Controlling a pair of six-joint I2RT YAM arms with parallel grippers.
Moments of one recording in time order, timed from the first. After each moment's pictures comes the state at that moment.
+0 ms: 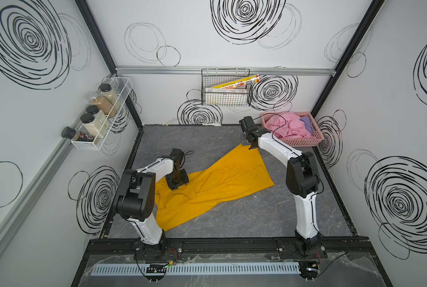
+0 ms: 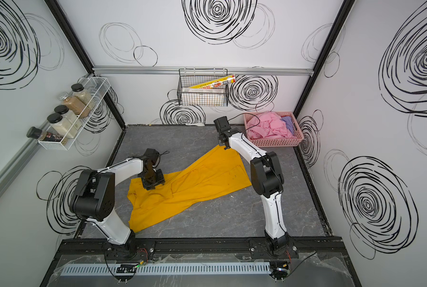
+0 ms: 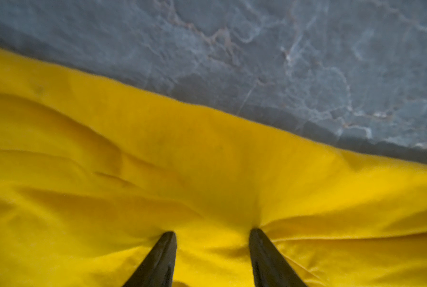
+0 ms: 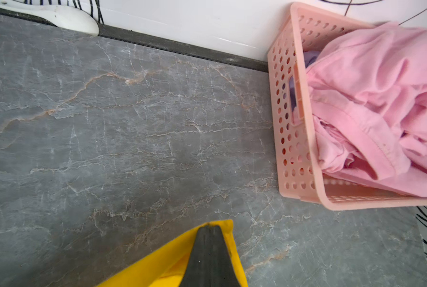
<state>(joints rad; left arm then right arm) -0.12 1.75 1.00 -0.76 0.06 -0.62 0.47 2.14 1.84 -0.61 0.44 0.21</state>
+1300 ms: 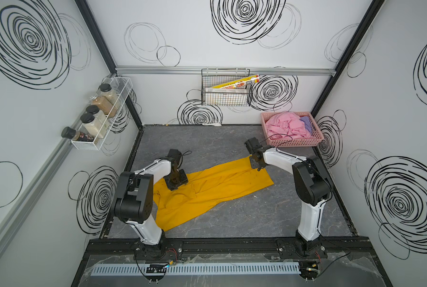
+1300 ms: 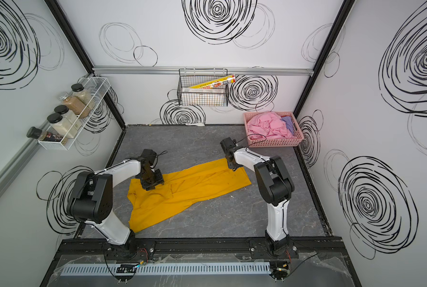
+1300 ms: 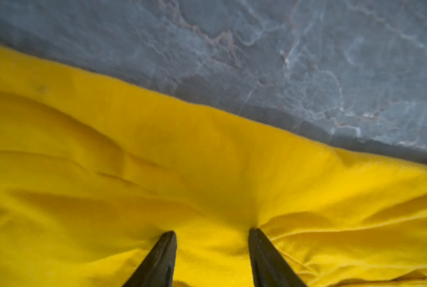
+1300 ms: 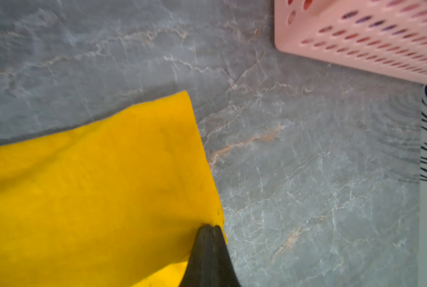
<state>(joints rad) -0.08 1.72 0.97 -0.72 0.11 -0.61 0.46 1.97 1.34 -0.63 0.49 0.32</state>
